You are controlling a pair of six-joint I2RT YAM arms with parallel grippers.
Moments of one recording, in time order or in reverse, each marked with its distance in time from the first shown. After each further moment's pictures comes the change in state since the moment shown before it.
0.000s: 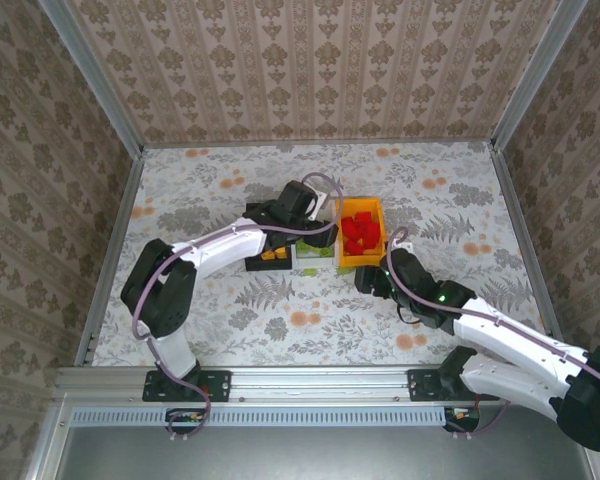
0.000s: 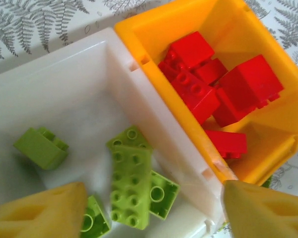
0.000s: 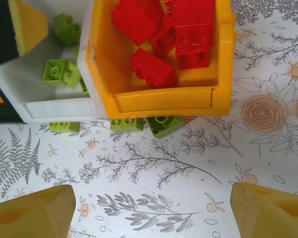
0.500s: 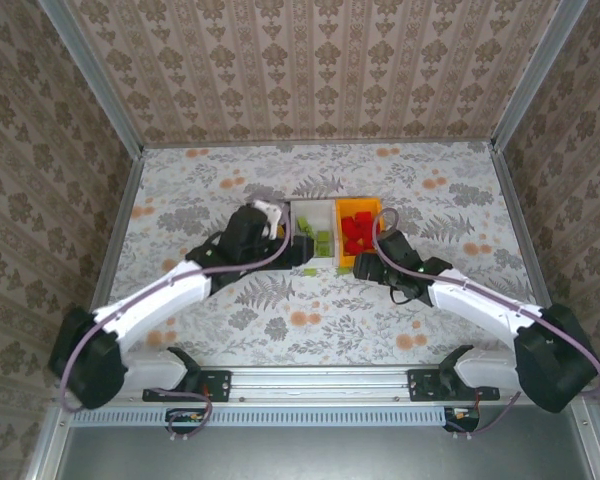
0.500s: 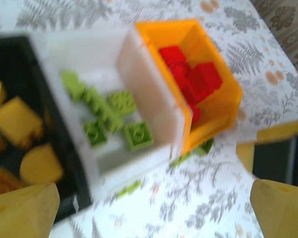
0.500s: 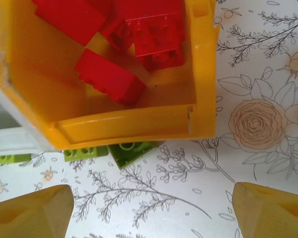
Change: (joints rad) left arm 0.017 -0.566 -0.450 0.068 0.027 -0.214; right arm -0.145 0.297 0.079 0.072 -0.092 -0.012
